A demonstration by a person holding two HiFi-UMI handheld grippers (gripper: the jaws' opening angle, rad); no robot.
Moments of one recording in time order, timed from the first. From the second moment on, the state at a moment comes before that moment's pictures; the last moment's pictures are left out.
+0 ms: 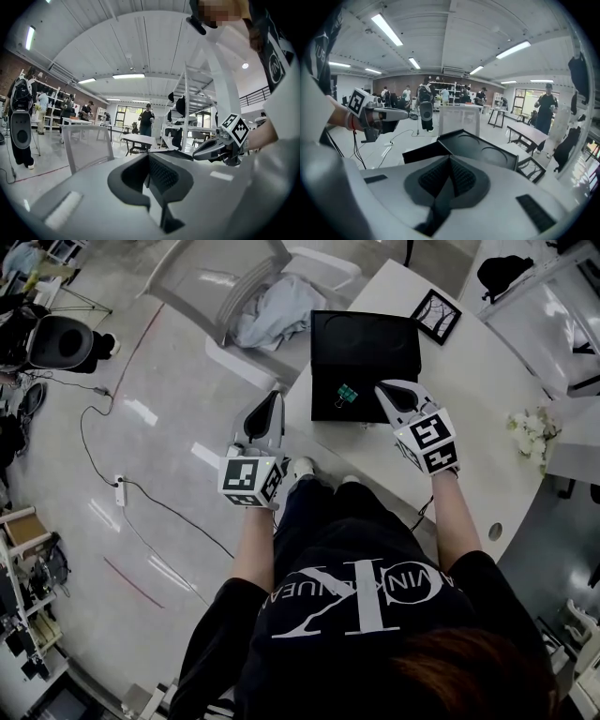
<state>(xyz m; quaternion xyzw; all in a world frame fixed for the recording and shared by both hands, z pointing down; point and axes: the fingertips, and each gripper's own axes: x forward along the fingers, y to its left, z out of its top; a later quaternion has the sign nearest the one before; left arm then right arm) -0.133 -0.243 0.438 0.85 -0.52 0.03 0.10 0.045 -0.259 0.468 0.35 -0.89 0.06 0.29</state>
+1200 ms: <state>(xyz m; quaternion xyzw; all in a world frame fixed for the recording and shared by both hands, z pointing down) -0.135 -0.263 0.380 0.85 -0.53 0.00 0.04 0.084 -0.279 0.399 0.43 -0.89 0.06 0.15</state>
